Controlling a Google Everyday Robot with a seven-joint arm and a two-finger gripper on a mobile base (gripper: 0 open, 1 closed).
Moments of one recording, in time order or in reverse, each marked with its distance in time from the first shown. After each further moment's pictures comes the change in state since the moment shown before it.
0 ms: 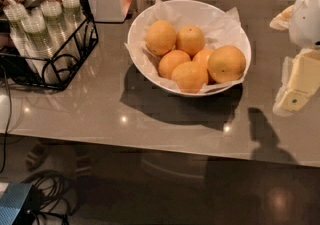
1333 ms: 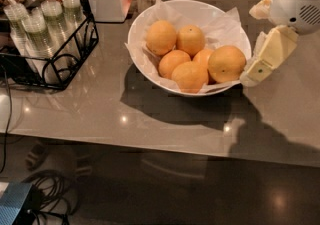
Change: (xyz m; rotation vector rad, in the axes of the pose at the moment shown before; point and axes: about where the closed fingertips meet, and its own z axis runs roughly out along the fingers) arm -0.047 -0.043 0.015 -0.038 -0.272 0.101
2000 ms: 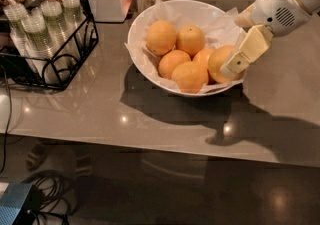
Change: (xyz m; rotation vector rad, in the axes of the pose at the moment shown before) arm -0.016 -0.021 0.039 -0.100 -0.123 0.103
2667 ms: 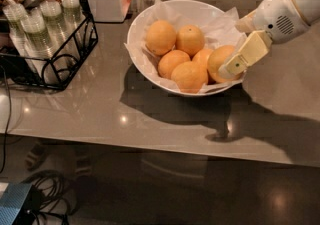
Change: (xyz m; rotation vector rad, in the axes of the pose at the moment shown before) arm 0.005 -0.005 0.010 -0.006 -0.085 0.050
